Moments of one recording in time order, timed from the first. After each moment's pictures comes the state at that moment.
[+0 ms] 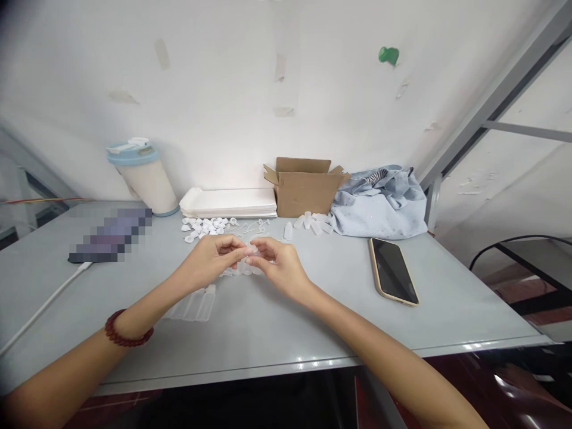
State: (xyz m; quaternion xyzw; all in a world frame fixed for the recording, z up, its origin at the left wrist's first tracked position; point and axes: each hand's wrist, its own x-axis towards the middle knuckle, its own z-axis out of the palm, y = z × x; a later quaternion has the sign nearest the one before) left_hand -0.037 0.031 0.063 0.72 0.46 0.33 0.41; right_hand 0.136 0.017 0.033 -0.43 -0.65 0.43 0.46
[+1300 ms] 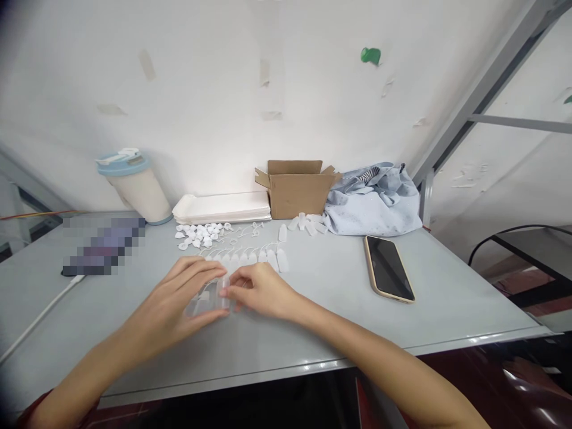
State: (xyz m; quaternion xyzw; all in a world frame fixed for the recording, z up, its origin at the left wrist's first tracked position) left_hand -0.075 -0.014 0.054 0.91 0.32 0.25 0.00; right_hand 0.123 -0.003 0.045 -0.40 -0.66 0.57 0.28
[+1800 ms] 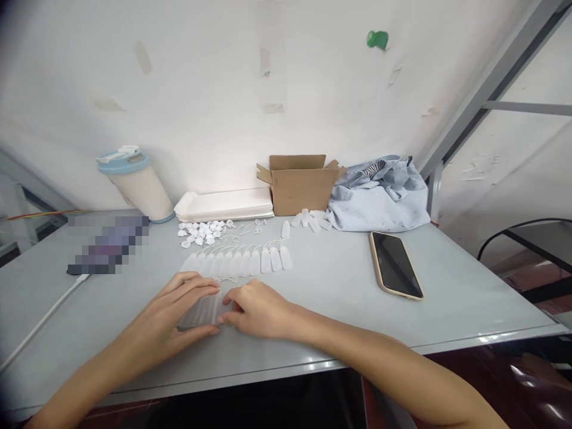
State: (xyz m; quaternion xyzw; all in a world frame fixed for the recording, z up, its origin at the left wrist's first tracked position) left_hand -0.102 -0.024 0.025 0.91 0.37 0.20 0.05; right_hand 0.112 -0.016 0.037 -0.41 -0.81 0.39 0.14
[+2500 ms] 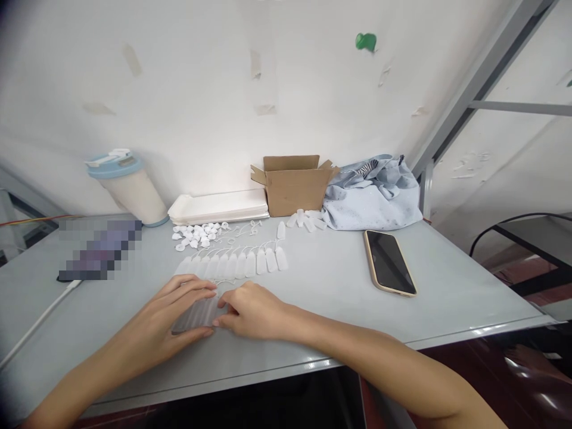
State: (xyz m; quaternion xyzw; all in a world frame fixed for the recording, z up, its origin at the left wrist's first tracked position) left_hand -0.106 -0.020 0.022 0.91 0.38 0.17 0.07; right_hand 0.111 -0.015 0.033 -0.40 -0.82 0.39 0.14
